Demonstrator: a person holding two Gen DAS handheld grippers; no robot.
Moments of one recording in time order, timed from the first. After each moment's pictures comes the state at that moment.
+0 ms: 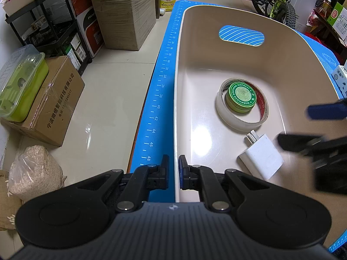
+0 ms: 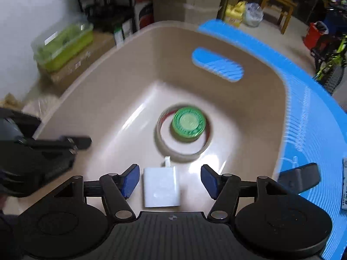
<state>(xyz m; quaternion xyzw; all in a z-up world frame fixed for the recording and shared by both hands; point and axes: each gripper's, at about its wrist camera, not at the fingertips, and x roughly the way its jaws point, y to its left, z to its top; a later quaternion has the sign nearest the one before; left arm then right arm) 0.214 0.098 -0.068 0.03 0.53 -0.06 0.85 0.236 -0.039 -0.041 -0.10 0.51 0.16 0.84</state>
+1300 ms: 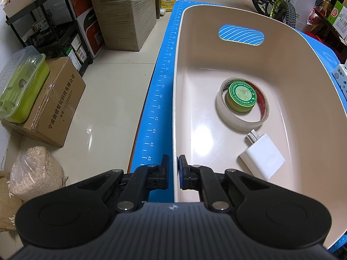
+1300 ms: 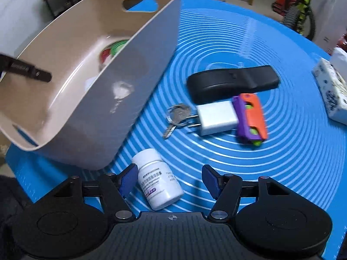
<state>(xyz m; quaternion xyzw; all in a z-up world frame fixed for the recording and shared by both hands) 0.214 0.096 -0.067 0.04 0.53 -0.05 0.85 0.152 -0.163 -0.107 -0.05 0.55 0.11 0.83</state>
